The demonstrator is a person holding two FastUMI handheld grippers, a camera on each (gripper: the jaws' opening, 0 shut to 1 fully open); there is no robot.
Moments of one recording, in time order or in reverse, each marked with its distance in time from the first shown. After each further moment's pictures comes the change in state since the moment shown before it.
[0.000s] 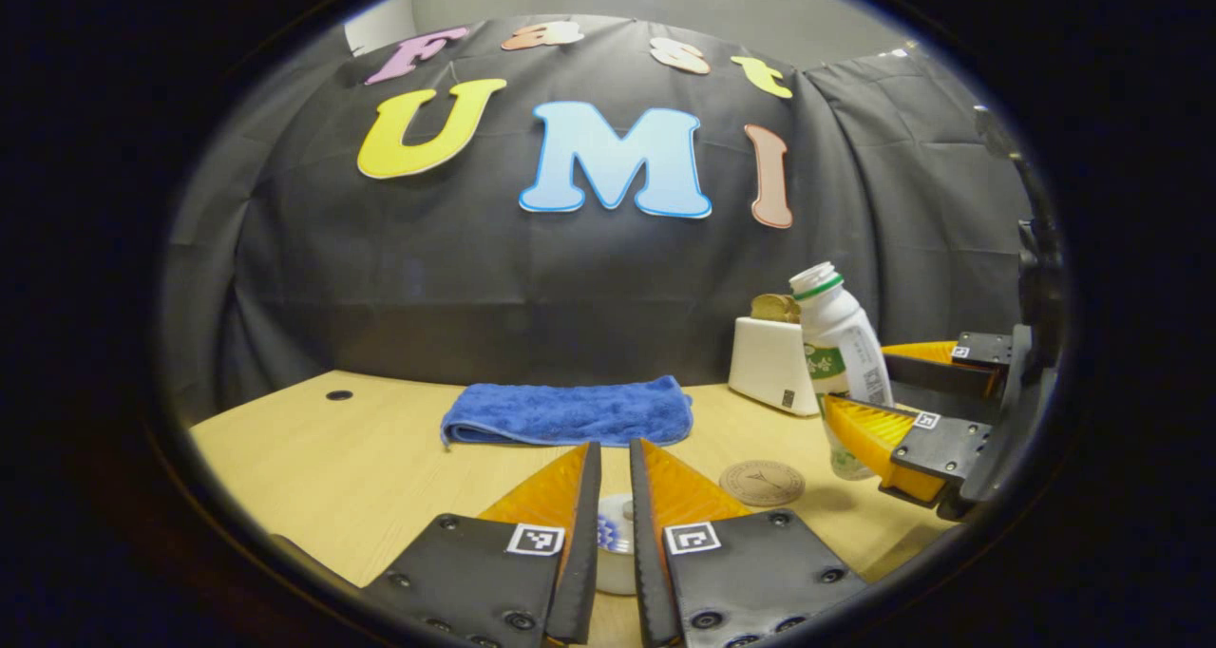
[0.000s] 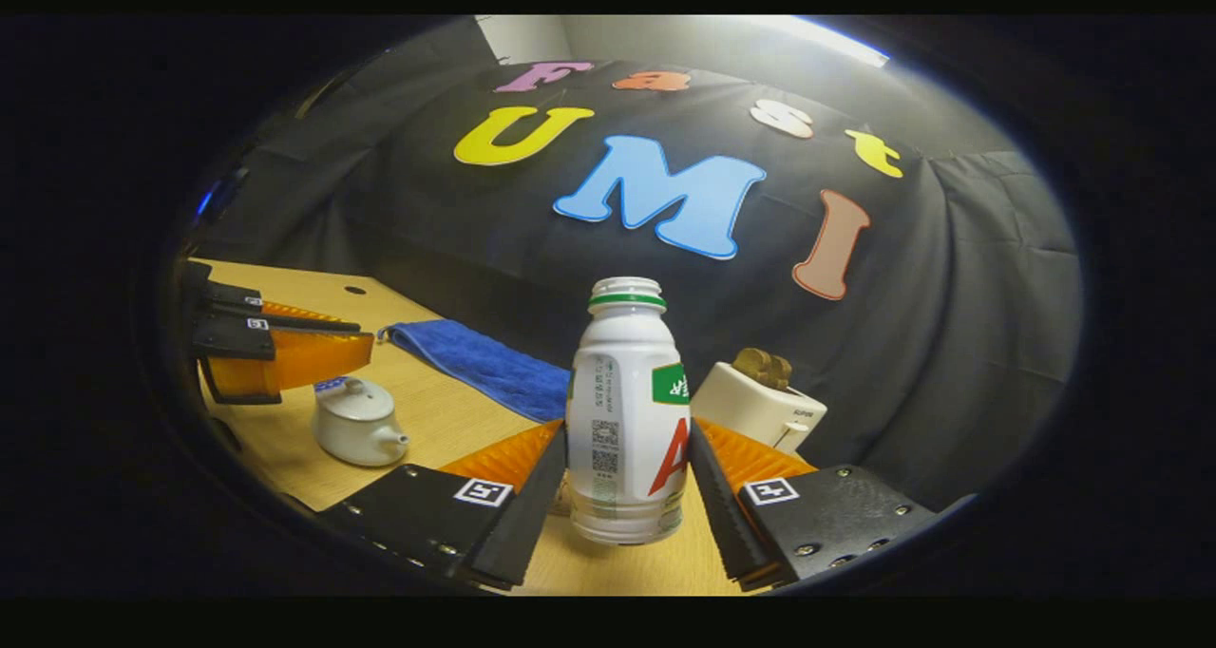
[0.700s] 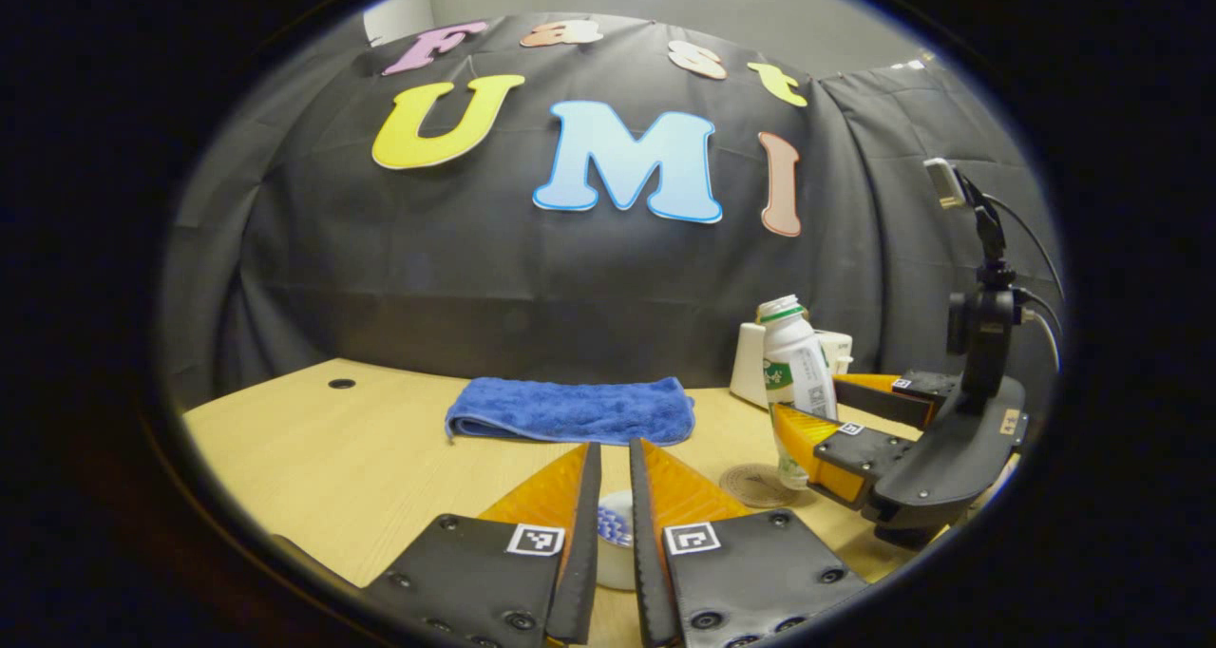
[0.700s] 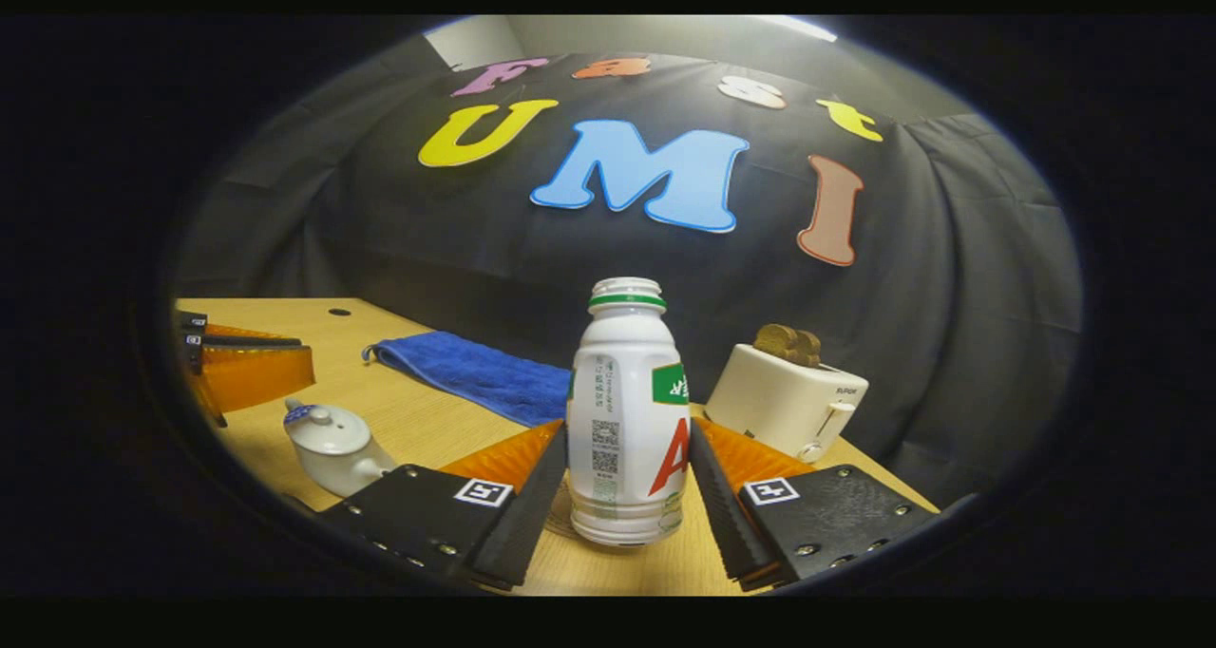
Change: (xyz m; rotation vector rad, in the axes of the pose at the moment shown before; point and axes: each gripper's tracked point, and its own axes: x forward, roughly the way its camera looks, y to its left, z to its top) left arm -0.006 0.006 -0.001 -0.046 0.000 0.001; right arm 0.045 0.011 -0.013 0.141 0.019 -0.005
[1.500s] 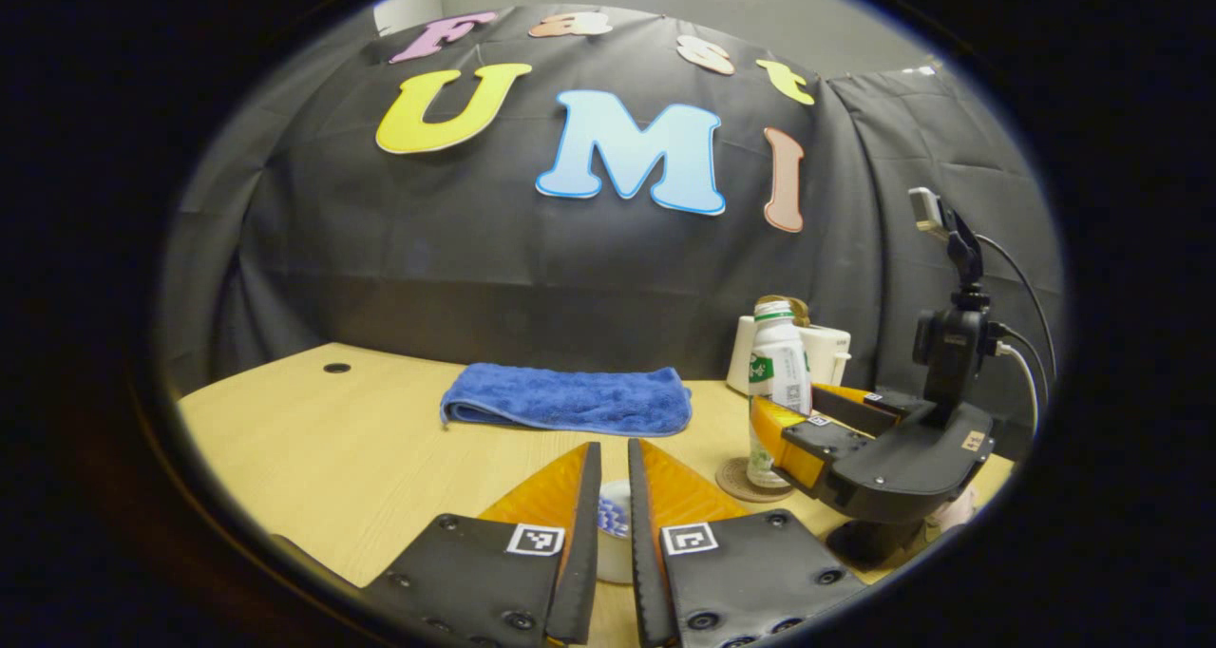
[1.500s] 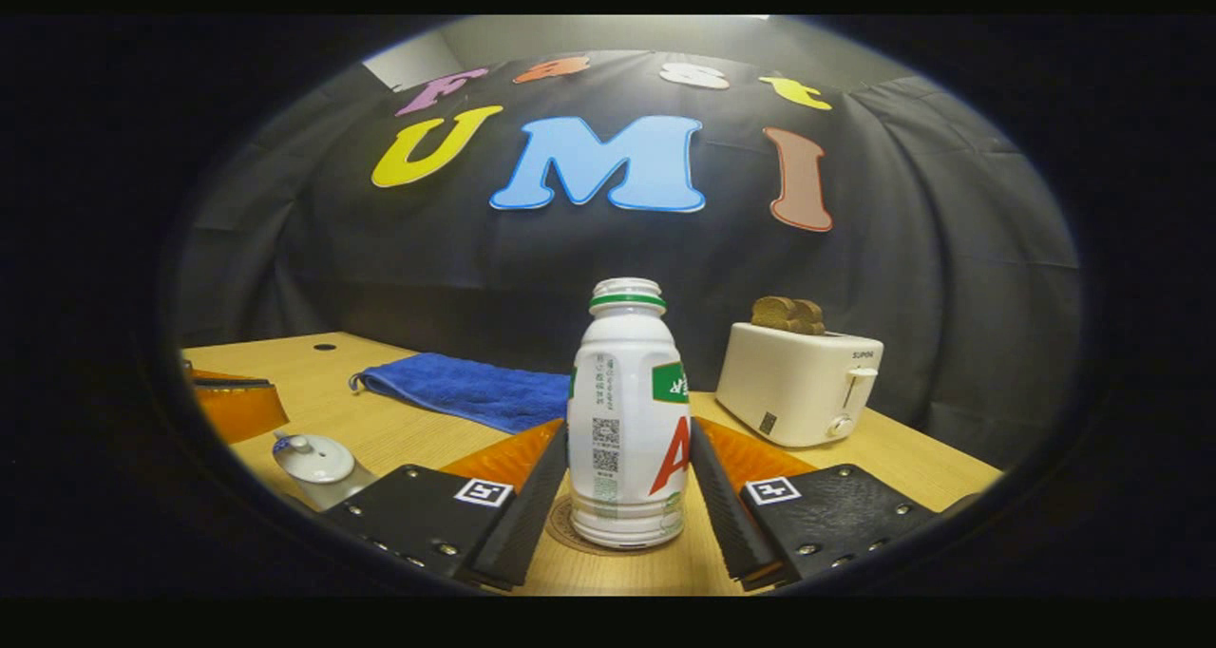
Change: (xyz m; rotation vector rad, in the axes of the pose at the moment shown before) left arm 0.001 0.000 -0.010 -0.023 0.032 -0.006; right arm 0.023 0.005 -0.015 0.148 0.000 -0.029
